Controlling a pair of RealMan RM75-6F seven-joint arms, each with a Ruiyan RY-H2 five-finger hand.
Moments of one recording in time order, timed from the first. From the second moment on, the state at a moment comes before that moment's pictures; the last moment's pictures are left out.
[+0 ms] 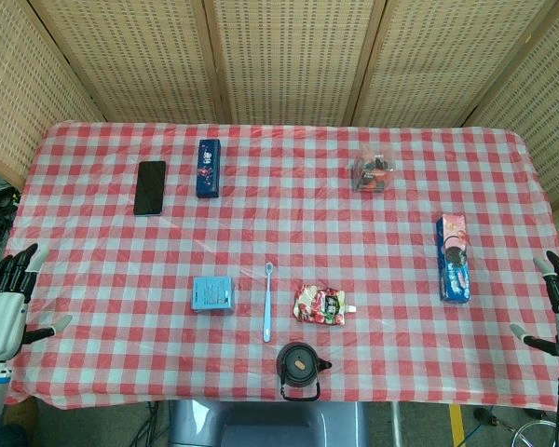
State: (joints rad) left arm -0.17 -1.21 0.04 -1.62 1.45 1.59 0.02; right arm 0.06 -1.11 0.10 -1.42 -1.51 1.55 0.24
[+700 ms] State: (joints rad) left arm -0.36 -1.34 0.03 -1.66 1.55 1.23 0.14; right arm 0.06 -1.10 0.10 -1.42 -1.49 1.52 0.26
